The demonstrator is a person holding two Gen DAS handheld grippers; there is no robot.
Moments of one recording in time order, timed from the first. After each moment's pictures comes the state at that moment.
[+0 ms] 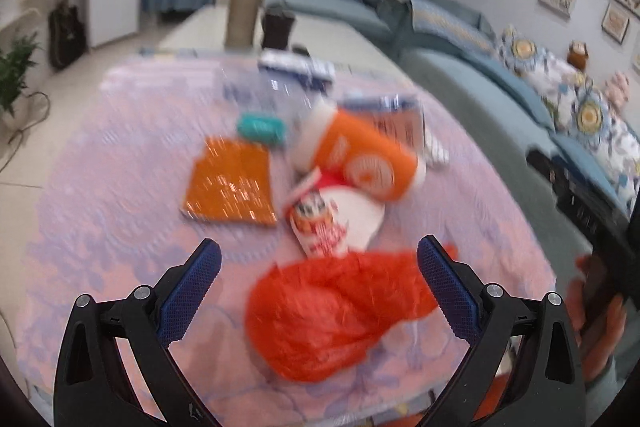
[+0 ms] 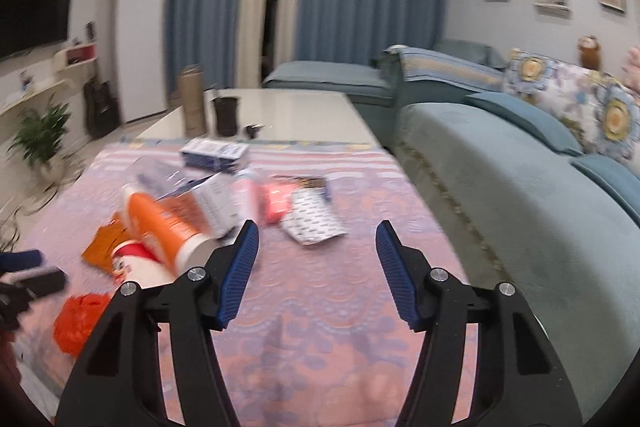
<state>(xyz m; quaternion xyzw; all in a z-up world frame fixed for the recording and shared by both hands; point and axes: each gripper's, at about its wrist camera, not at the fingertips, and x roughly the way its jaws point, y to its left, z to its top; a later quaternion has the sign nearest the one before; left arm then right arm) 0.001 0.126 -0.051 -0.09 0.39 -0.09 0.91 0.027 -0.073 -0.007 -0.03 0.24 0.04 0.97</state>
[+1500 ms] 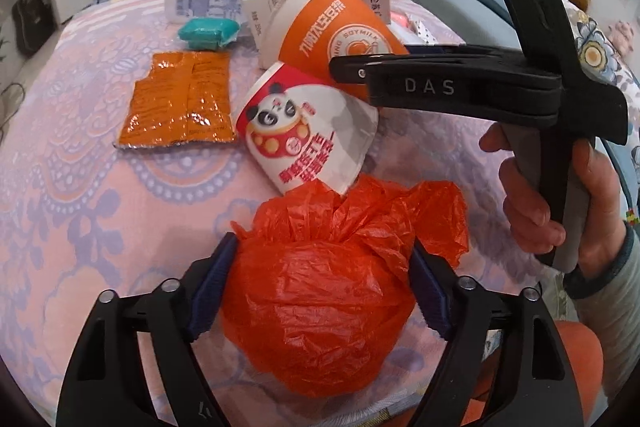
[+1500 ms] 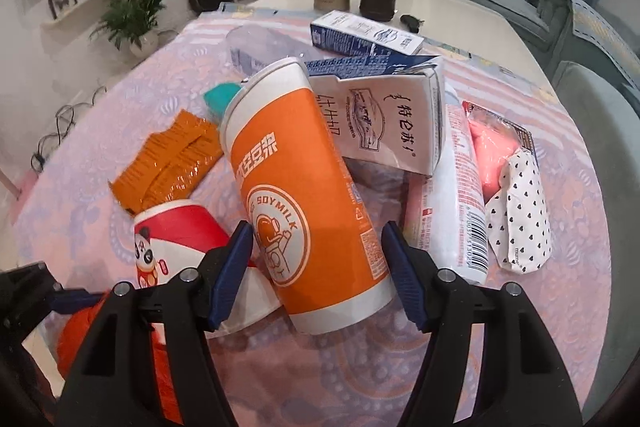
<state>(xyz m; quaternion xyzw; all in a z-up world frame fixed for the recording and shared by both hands) 0.013 0.096 -0.111 -0.06 0.49 -0.12 0.86 0.150 0.028 -0.080 -0.08 0.42 0.24 0.87</state>
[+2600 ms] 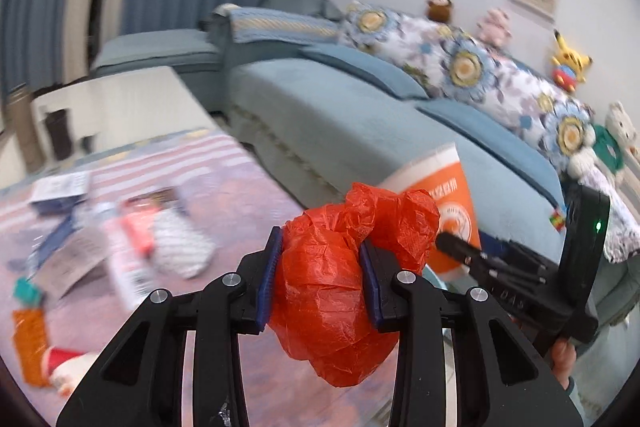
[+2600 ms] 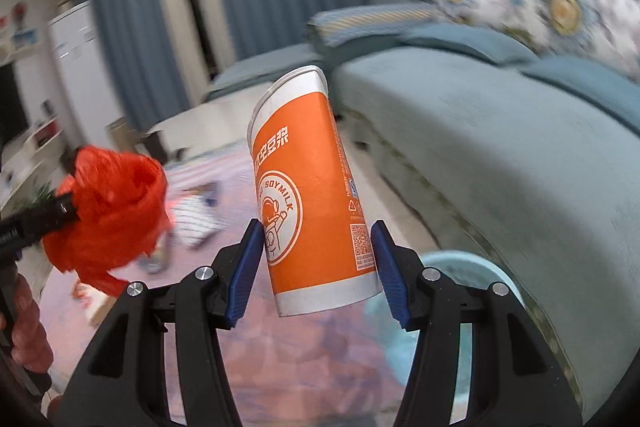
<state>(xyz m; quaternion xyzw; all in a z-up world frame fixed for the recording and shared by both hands) 0.056 -0.138 0.019 0.00 0.32 -0.33 0.89 0.002 -0.322 -0.023 0.16 0.28 -0.06 0.94</state>
